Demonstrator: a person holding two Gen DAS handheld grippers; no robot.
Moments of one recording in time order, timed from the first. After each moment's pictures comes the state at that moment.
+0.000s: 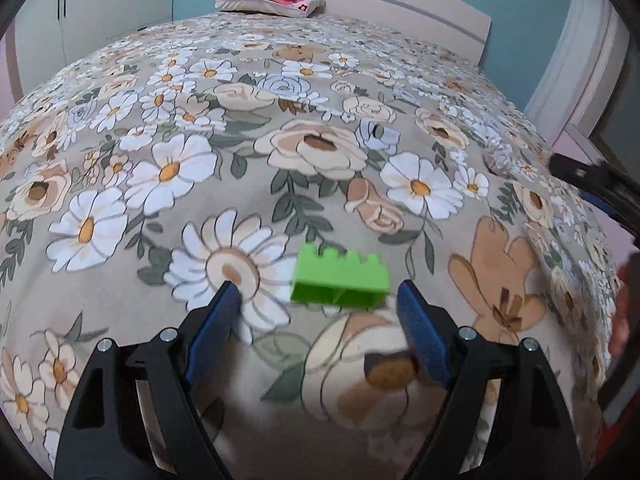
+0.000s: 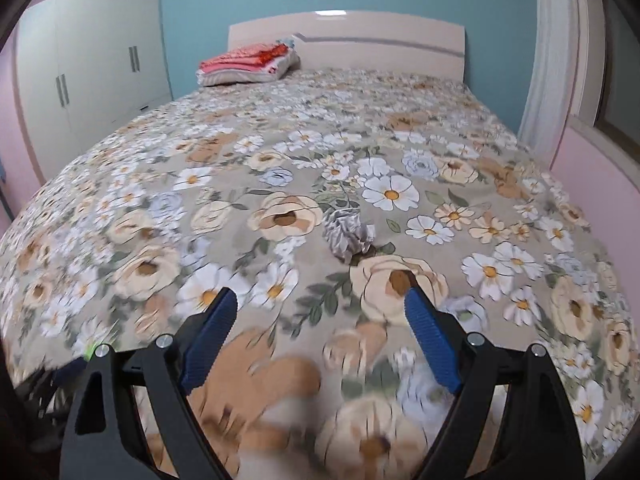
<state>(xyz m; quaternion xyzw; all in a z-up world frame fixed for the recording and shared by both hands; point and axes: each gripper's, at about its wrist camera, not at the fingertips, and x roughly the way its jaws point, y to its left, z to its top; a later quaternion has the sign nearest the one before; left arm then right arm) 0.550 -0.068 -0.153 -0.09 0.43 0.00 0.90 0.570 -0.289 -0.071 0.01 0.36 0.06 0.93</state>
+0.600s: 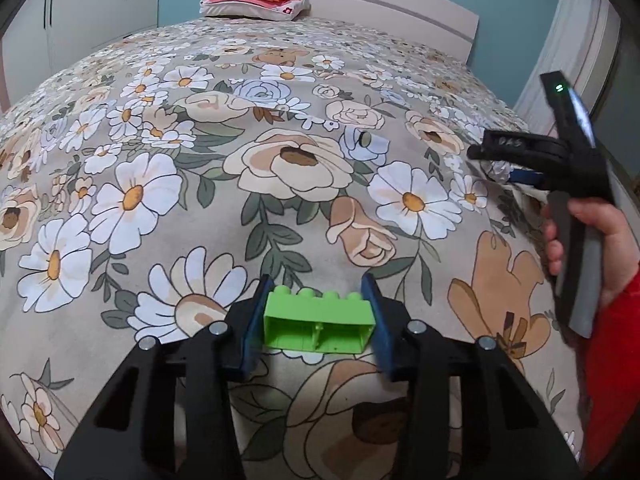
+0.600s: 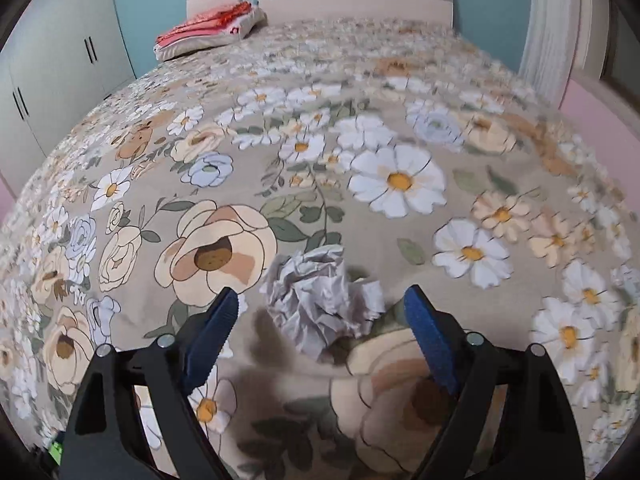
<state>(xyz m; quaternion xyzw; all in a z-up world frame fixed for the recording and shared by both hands) 0.574 -0.075 -0.160 -0.08 0.42 -0.02 0.90 0.707 -0.301 -0.137 0.05 0.46 0.04 0.89</state>
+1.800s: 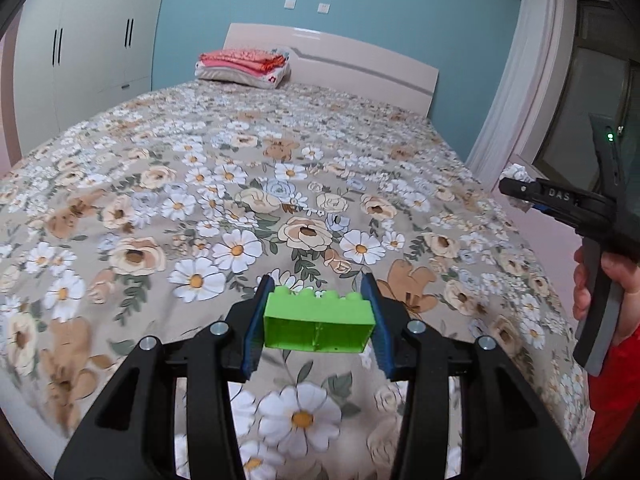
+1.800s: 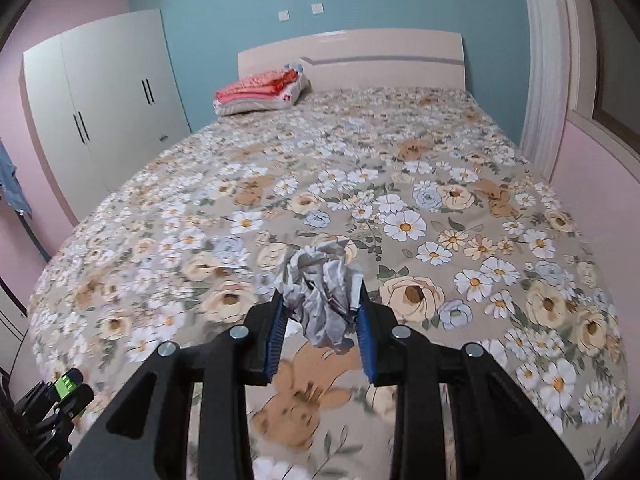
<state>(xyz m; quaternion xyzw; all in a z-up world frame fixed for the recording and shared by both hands) 0.399 -0.015 0.010 -0.08 0.33 -0.06 0.94 0.483 -0.278 0.044 0.05 0.33 0.09 0.94</state>
